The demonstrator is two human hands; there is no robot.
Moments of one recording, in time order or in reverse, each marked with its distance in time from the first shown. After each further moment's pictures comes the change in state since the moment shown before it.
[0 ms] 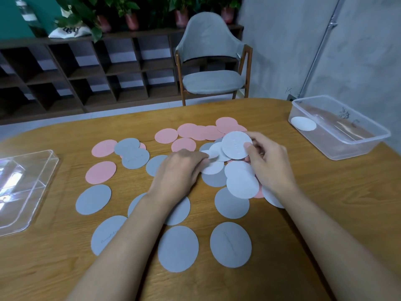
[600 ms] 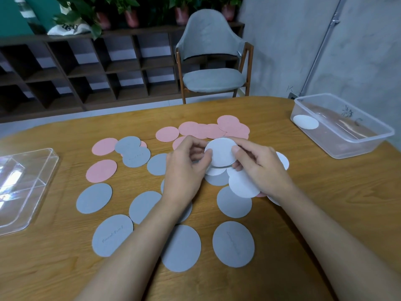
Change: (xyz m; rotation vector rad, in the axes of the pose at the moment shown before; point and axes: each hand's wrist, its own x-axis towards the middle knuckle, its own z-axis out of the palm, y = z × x) left_hand 0.001 0.032 0.003 -0.728 0.333 -0.331; right_hand -0.010 -0.013 0.007 0.119 -0.229 -0.070
